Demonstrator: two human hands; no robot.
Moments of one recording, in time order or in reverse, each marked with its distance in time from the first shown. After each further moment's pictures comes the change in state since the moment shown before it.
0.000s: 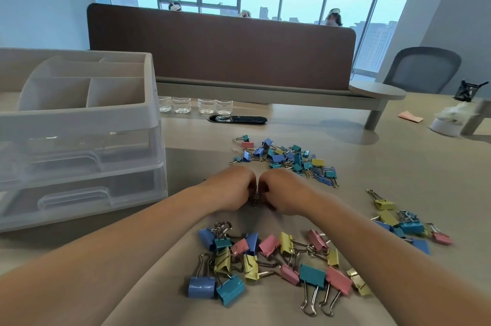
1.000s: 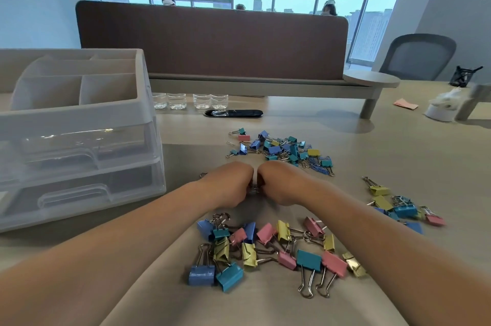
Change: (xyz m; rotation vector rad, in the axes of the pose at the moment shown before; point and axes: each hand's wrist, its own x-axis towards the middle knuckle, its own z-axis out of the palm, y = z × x) left_hand -0.003 0.004 0.006 0.177 0.014 0.037; right_hand -0.002 -0.005 -0.003 -0.065 -0.075 0.032
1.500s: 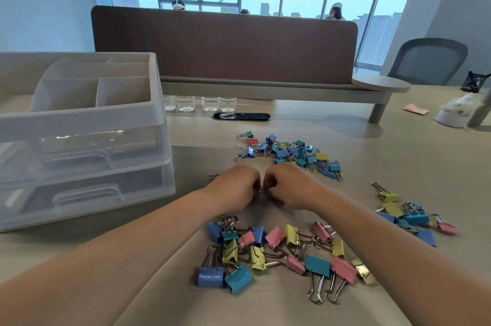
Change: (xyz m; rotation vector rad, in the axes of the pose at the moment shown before) left_hand -0.007 -0.005 0.005 -0.139 0.084 -0.001; right_hand -0.006 0.005 0.002 0.263 0.118 -0.007
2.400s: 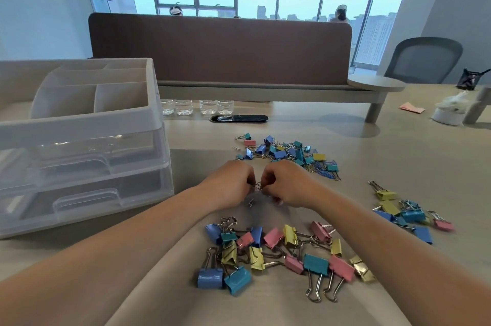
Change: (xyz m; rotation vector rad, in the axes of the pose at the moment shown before) left_hand -0.006 0.006 -0.021 -0.080 -0.009 -0.064; right_hand -0.011 -0.007 -0.008 0.210 0.002 0.041
